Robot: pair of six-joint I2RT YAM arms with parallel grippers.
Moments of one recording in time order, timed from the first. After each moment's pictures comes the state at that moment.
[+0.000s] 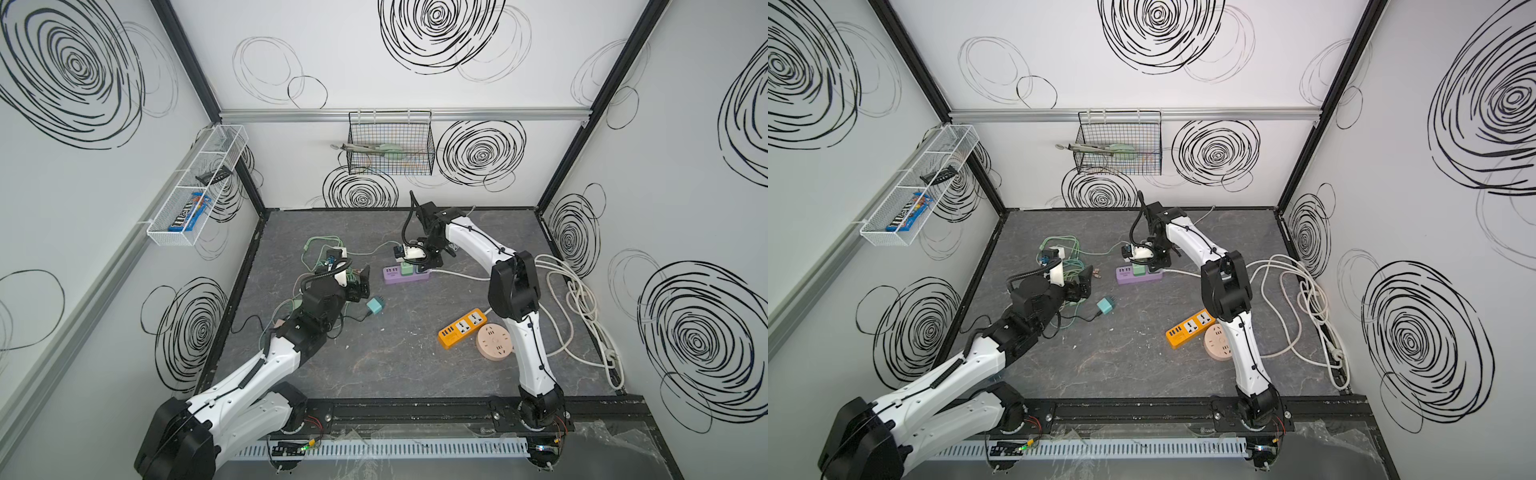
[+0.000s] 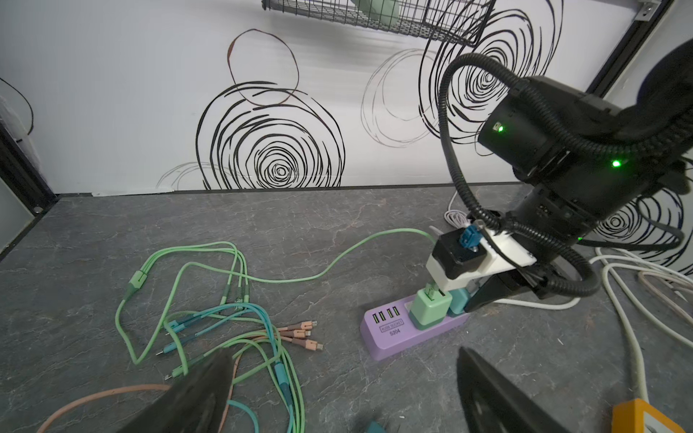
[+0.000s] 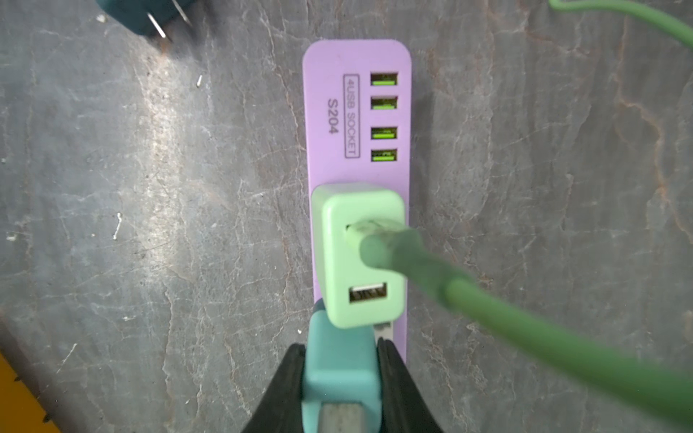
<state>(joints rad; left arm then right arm) -0.52 0.98 0.54 0.18 -0.27 -0.23 0.49 2.33 2.10 -1.15 -0.21 -1.21</state>
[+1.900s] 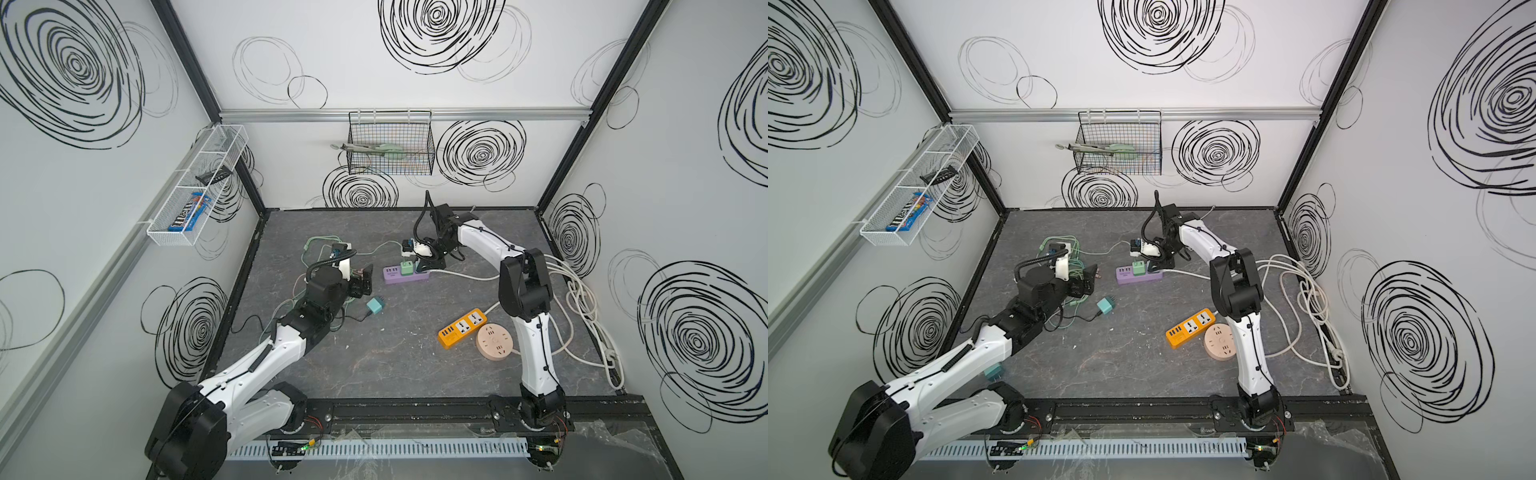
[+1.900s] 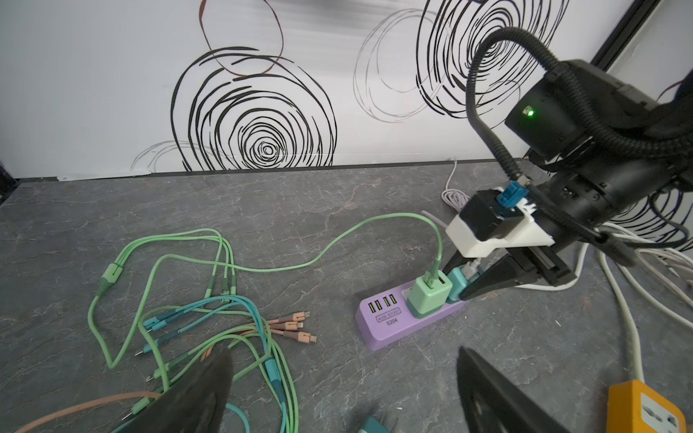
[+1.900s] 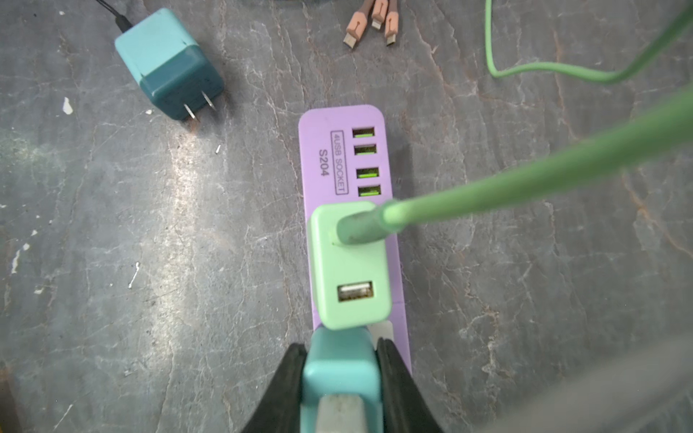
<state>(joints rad) -0.47 1.08 0.60 0.16 -0.17 -0.23 0.42 2.26 1.90 -0.97 -0.47 -1.17</state>
